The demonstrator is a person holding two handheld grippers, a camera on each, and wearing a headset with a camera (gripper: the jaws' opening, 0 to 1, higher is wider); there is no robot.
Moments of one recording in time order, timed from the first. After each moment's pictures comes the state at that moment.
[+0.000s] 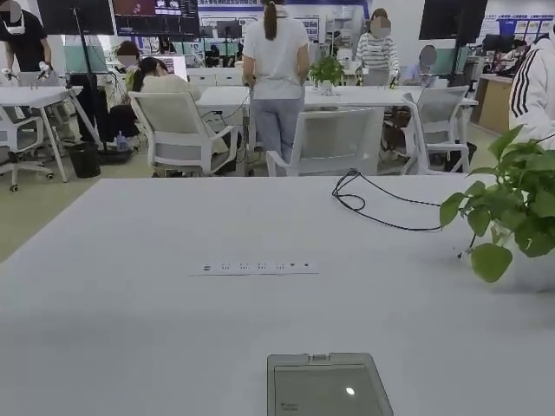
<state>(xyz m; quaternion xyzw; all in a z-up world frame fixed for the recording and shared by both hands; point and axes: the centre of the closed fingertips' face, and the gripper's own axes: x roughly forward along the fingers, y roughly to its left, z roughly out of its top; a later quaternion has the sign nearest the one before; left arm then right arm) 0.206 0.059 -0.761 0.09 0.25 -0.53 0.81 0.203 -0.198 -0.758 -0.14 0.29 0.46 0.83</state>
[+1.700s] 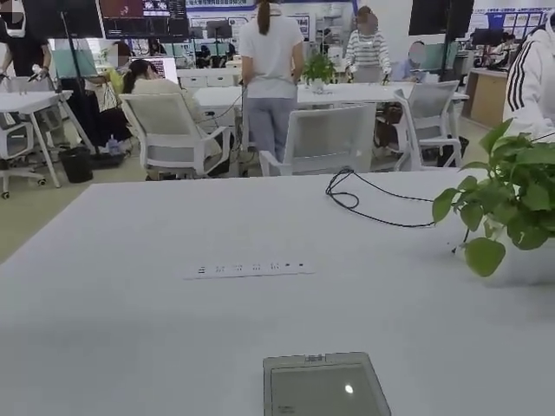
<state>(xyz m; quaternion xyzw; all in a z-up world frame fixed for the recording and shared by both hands) 0.244 0.107 -0.775 0.08 0.31 -0.46 0.83 0.206 -0.191 -0.759 -0.13 0.28 0.46 0.83</state>
